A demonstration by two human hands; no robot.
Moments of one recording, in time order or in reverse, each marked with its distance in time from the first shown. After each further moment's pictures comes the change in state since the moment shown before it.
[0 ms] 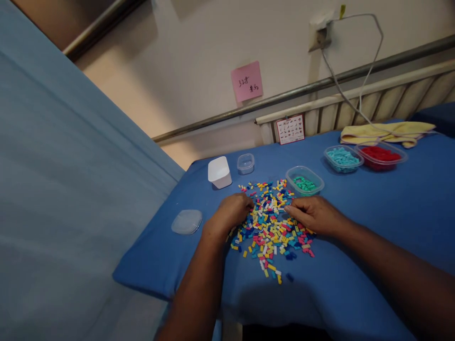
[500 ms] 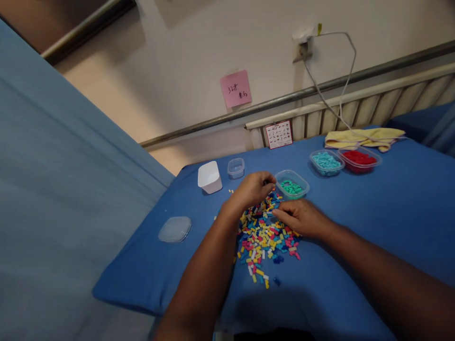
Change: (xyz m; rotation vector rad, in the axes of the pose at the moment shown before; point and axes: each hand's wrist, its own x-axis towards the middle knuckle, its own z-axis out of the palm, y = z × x) left_hand 0.081 0.071 -0.018 -0.394 0.164 0.243; right_hand 0.004 -0.007 -0.005 -0.001 0.014 -0.018
